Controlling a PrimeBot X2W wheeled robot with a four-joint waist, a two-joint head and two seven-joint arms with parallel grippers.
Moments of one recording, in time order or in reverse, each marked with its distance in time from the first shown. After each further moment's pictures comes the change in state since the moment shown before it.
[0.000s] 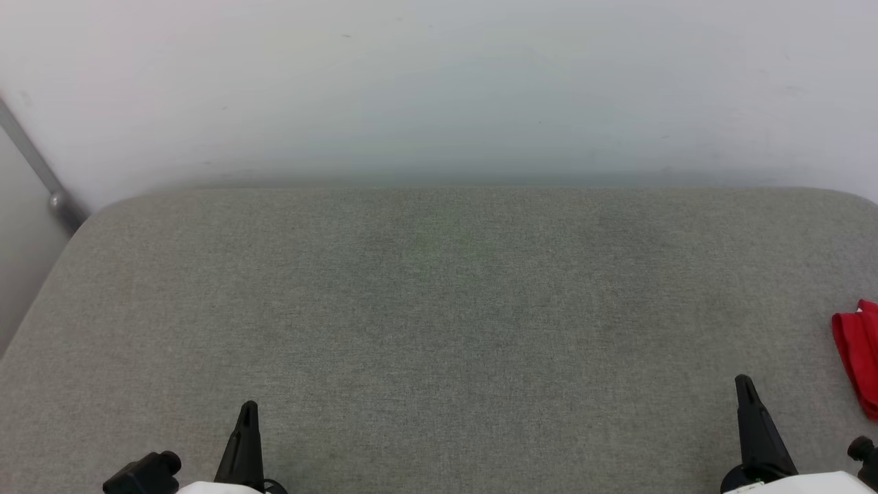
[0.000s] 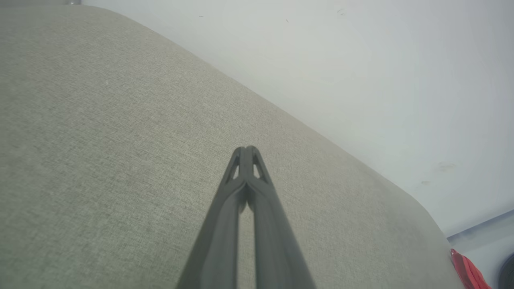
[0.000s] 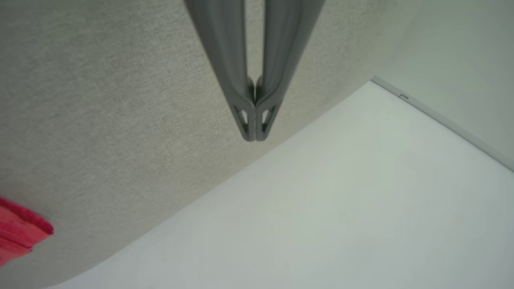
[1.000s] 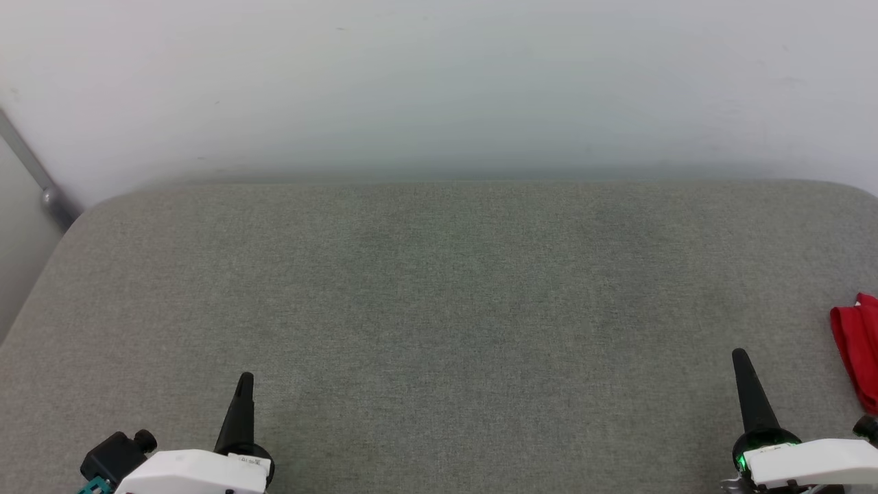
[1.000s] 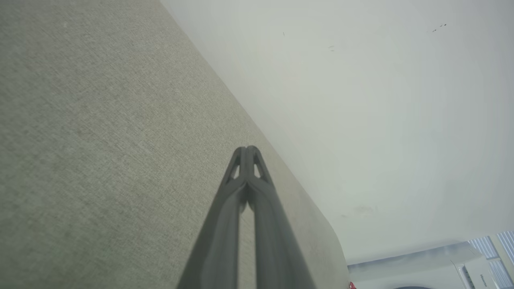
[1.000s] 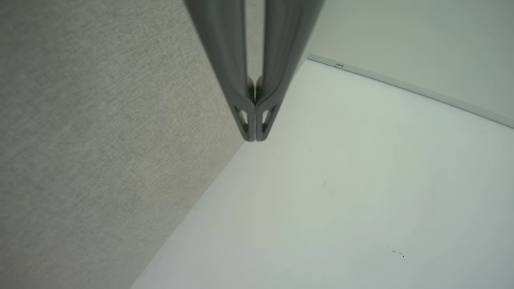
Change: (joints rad) left arm -0.094 0.010 0.033 0.042 -0.410 -0.042 0.092; right arm -0.098 -0.008 -0.006 0.059 0.380 0.000 0.091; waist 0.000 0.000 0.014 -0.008
